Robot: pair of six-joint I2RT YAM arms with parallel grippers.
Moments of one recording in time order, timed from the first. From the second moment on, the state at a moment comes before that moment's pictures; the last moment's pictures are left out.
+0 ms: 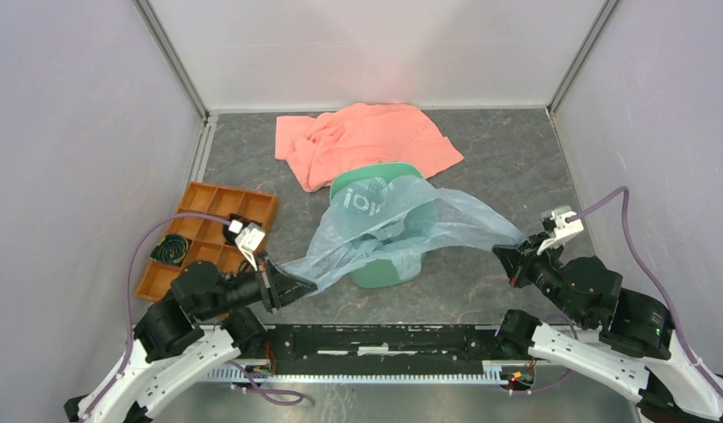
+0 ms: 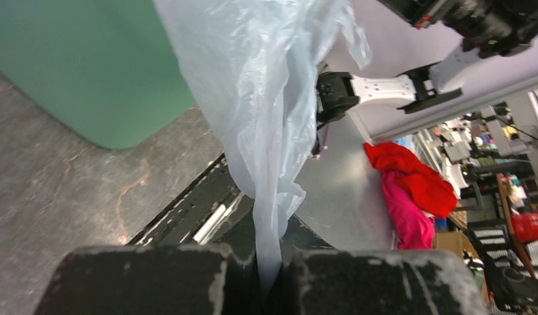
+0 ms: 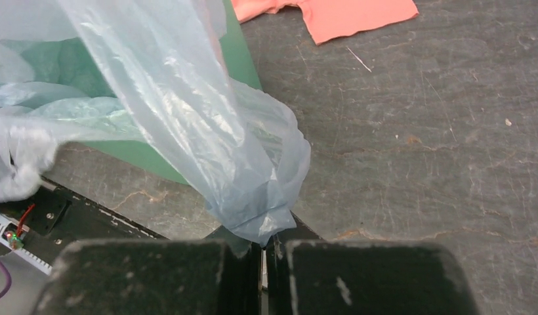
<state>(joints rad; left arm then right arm) -0.84 0.21 0.70 -0.67 0.27 -0.73 1.03 0.33 0.95 -0.97 0.52 0.43</state>
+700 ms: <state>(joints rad) -0.81 0.39 0.67 -0.79 -0.15 -0.94 1.04 0.42 0.47 -0.56 0.72 0.46</state>
